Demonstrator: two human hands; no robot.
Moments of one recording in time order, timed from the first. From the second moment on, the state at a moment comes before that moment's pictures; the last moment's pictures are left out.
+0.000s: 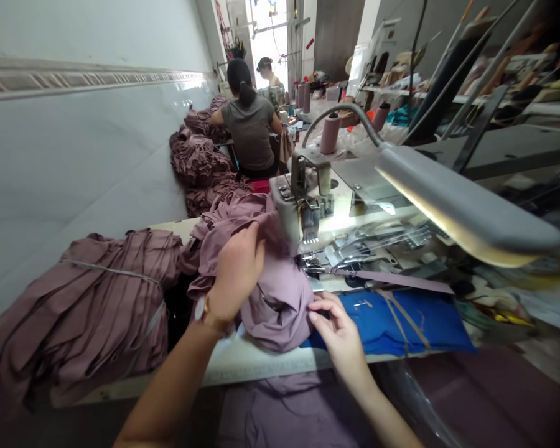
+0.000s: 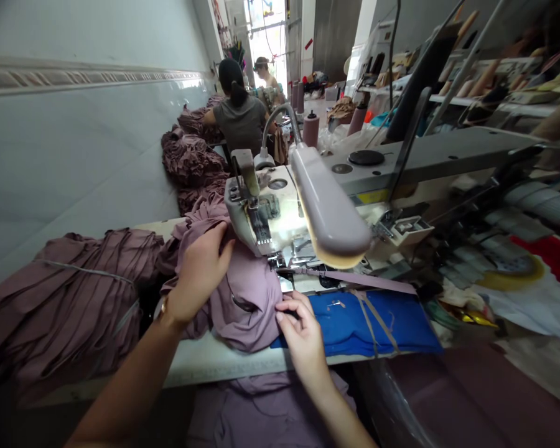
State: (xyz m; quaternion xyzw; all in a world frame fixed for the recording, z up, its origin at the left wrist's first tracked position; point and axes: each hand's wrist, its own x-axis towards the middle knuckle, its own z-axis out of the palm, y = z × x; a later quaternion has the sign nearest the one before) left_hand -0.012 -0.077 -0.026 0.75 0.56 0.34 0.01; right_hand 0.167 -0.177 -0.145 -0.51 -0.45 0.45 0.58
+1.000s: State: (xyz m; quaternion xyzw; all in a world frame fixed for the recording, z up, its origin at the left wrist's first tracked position) left_hand 0.003 -0.172 -0.080 0.63 0.53 0.40 0.40; right_hand 0.217 -0.234 -0.152 -0.52 -0.53 0.52 0.42
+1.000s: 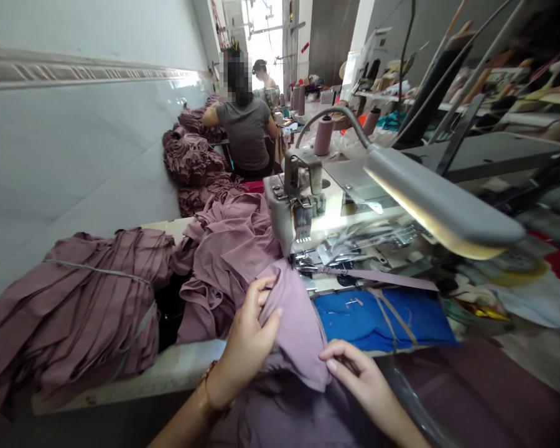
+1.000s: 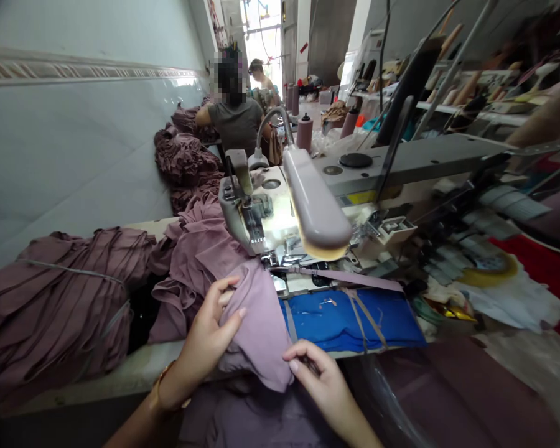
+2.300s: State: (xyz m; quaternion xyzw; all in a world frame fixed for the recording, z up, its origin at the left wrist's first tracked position) left_hand 0.001 -0.145 -0.084 0.88 0.40 0.23 0.07; right_hand 0.177 -0.161 -0.121 -0.56 -0.61 0.28 0.49
